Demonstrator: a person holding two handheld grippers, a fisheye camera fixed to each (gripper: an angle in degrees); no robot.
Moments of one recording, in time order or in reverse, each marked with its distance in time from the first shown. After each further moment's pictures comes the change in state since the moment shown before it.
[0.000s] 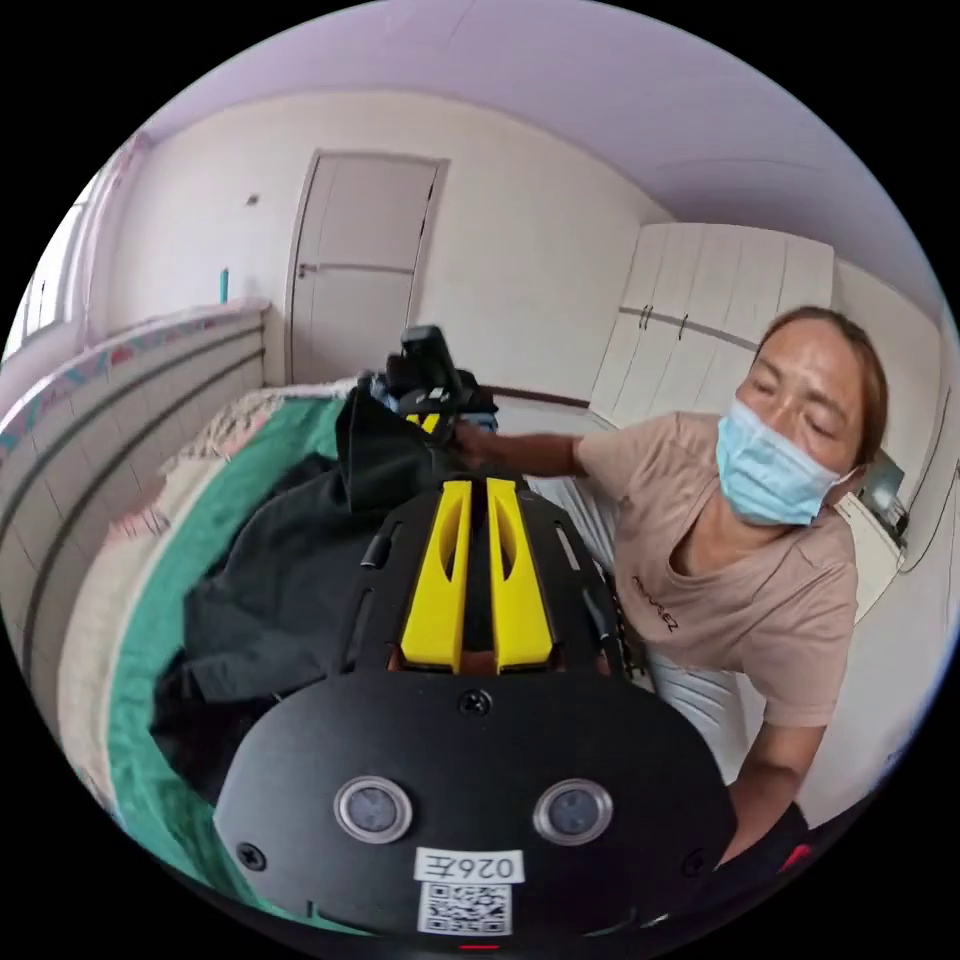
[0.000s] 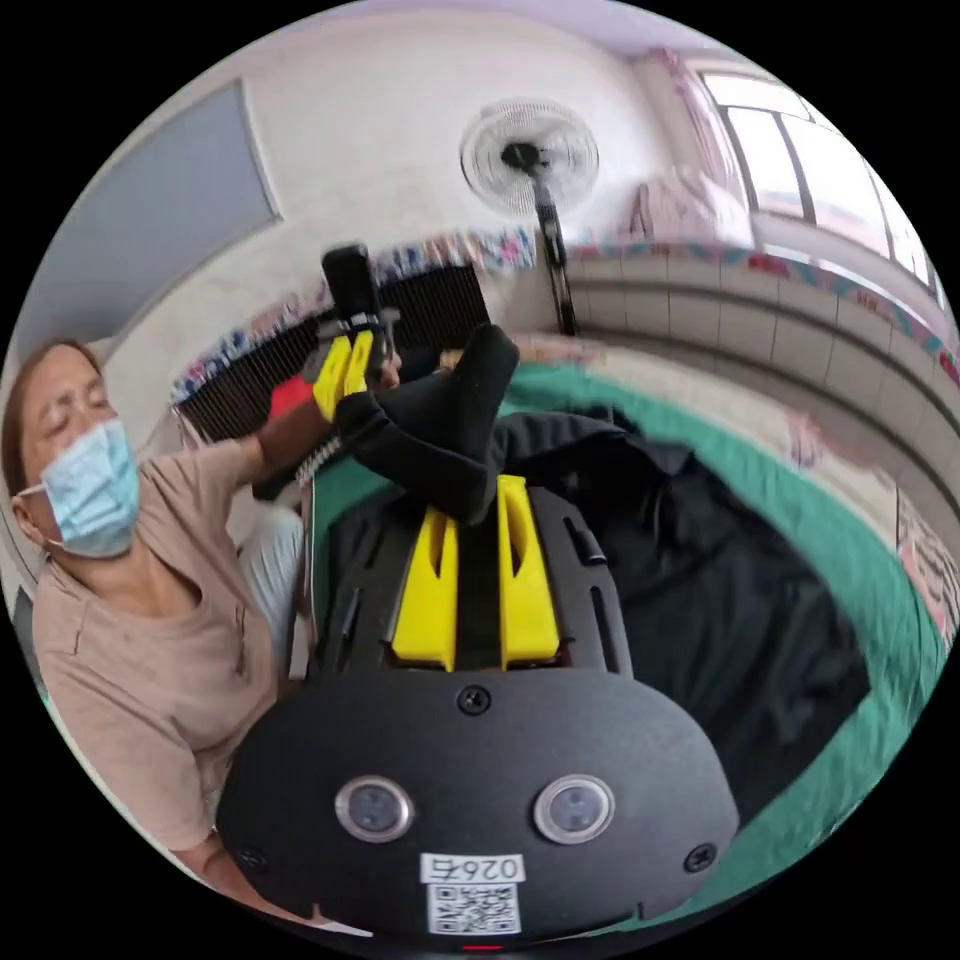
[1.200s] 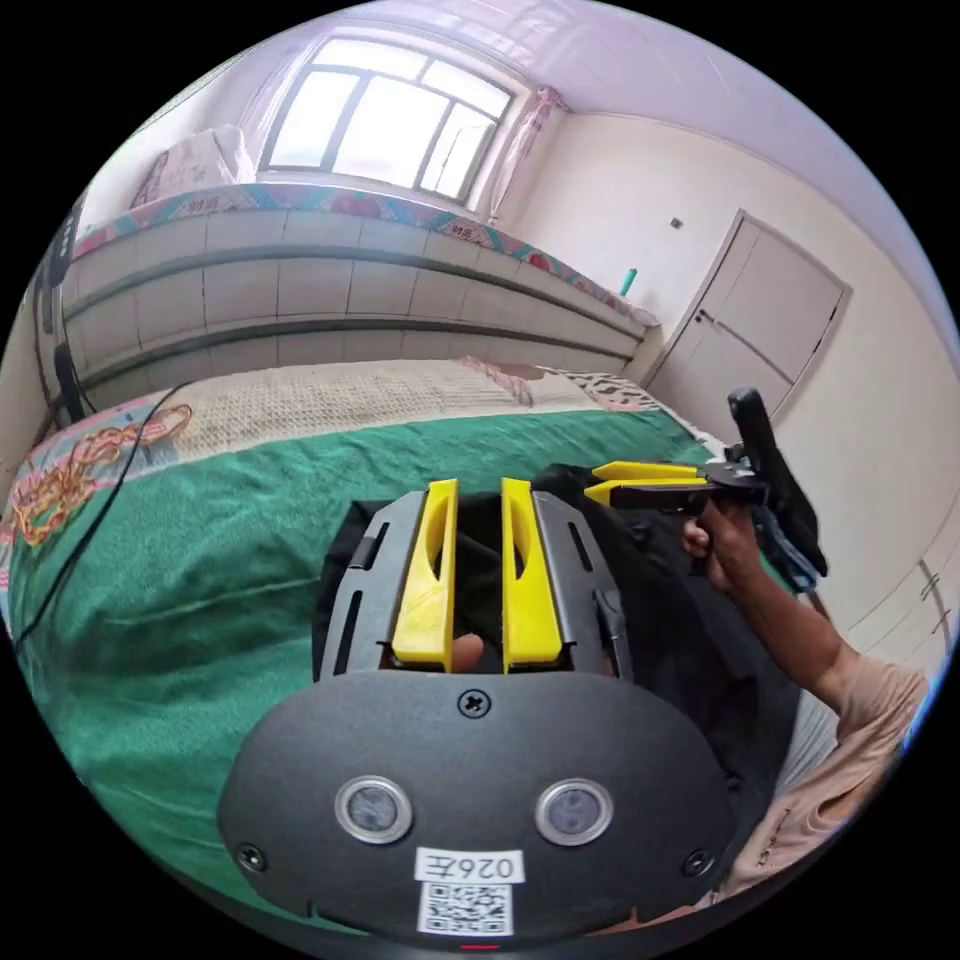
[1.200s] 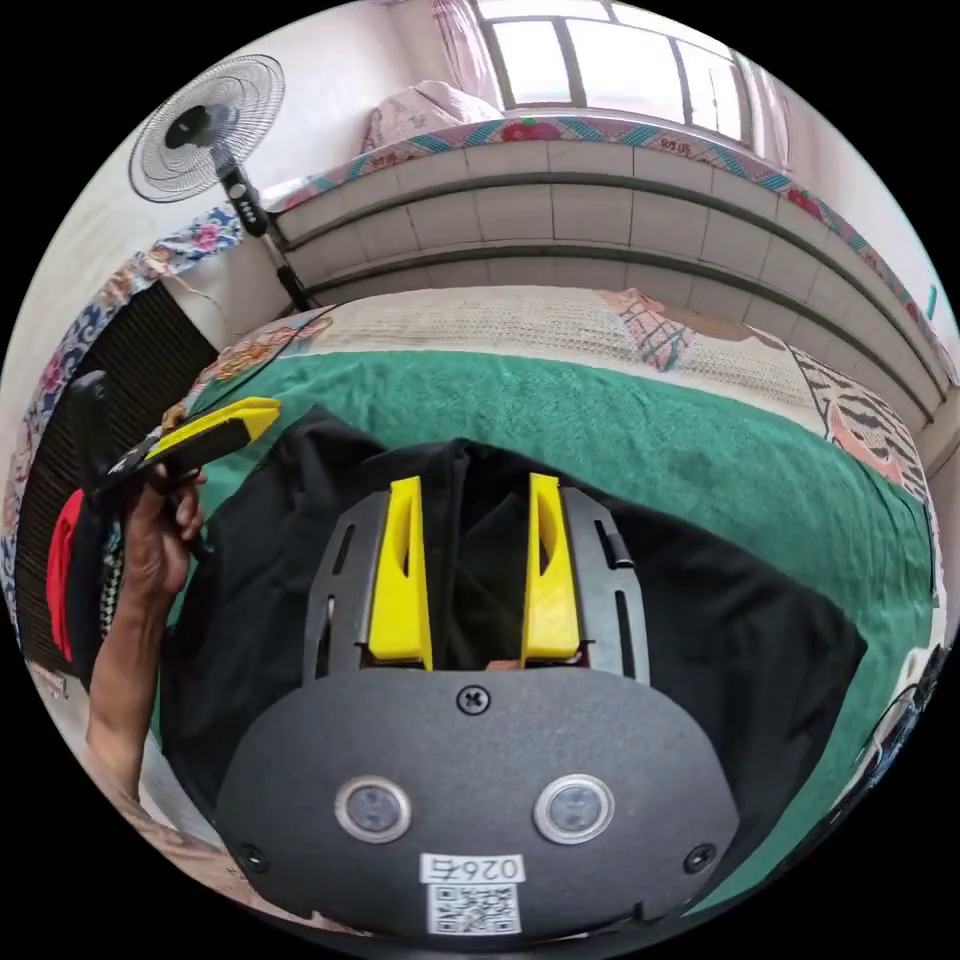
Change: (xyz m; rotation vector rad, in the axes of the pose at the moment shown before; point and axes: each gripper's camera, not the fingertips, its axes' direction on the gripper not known) left arm -0.167 0.018 -0.061 0.195 -0.821 -0.697; right arm 0.333 -0.238 0.461 -0.118 0.500 0.493
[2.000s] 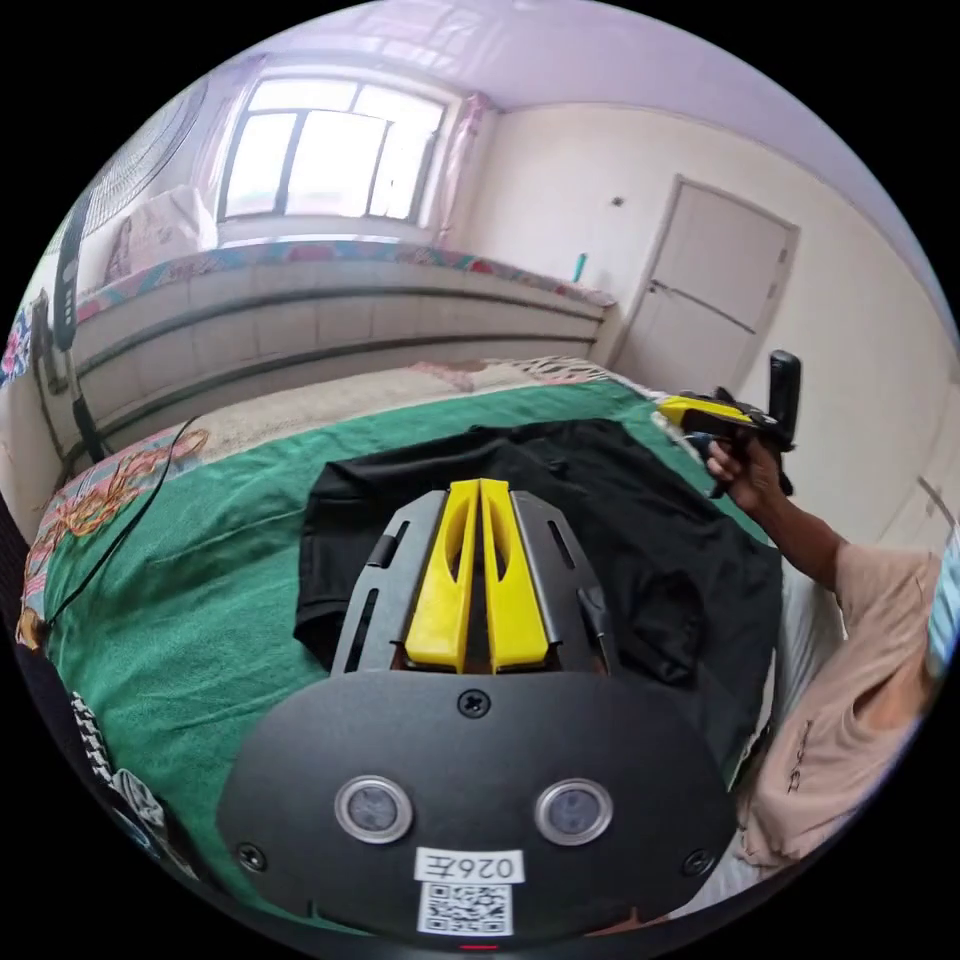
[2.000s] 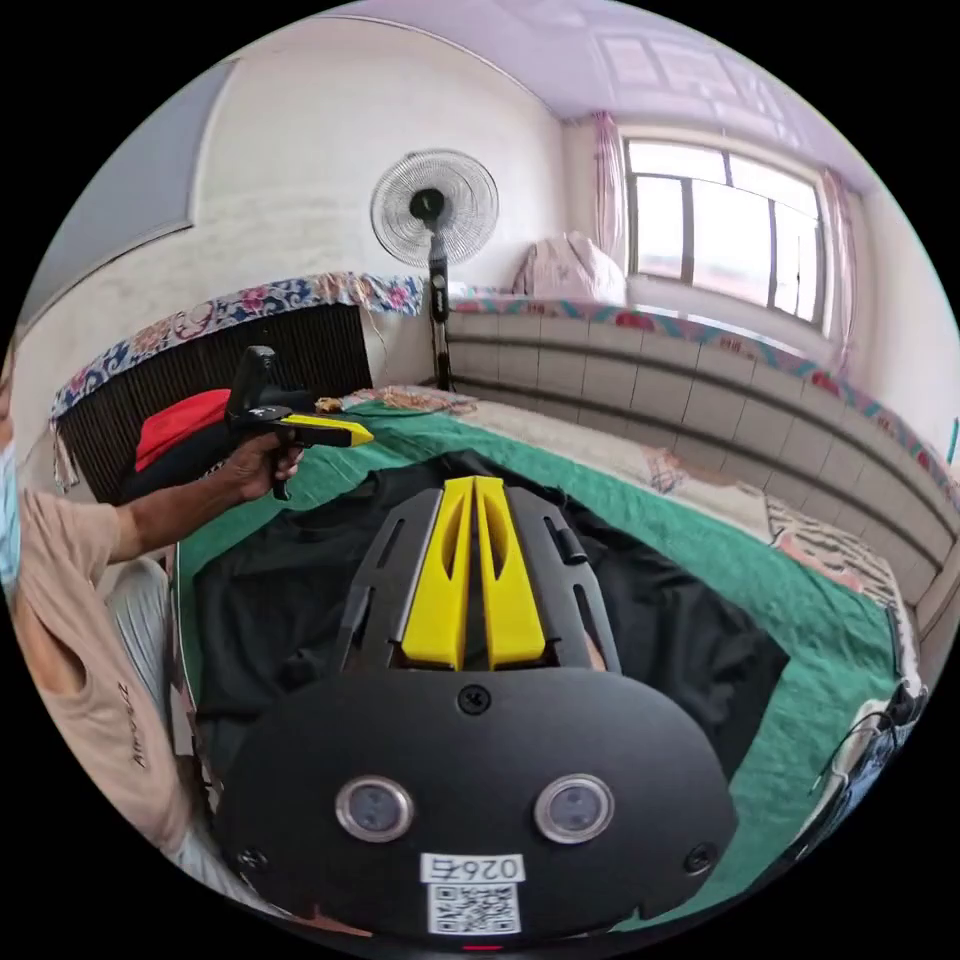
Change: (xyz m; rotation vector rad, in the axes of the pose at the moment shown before) left arm 0.097 0.071 -0.242 0.147 0.120 0.190; right arm -0.070 0.325 -0.241 0.425 -0.141 -0.374
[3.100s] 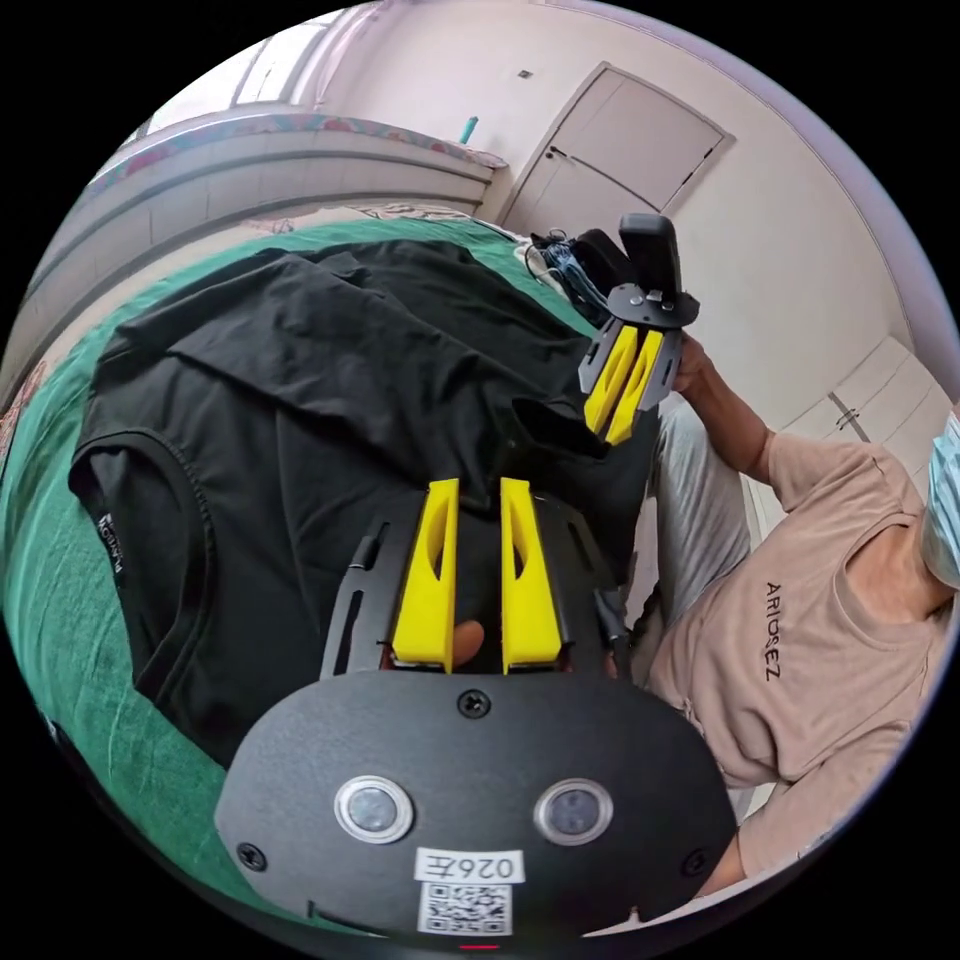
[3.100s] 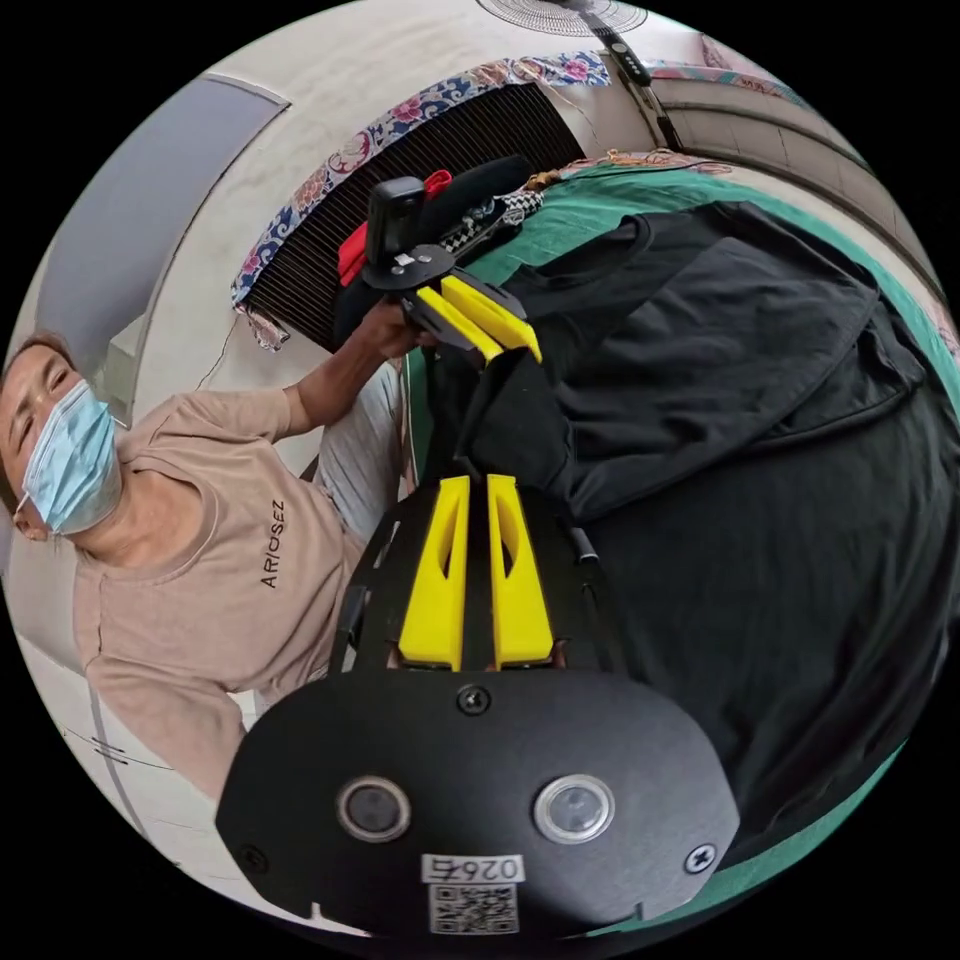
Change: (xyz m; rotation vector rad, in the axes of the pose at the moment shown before) left arm 0.024 -0.011 0.000 -0.450 0.261 -0.005; right arm -0.143 0.127 -0.232 -0.649 -0.757 -0.063
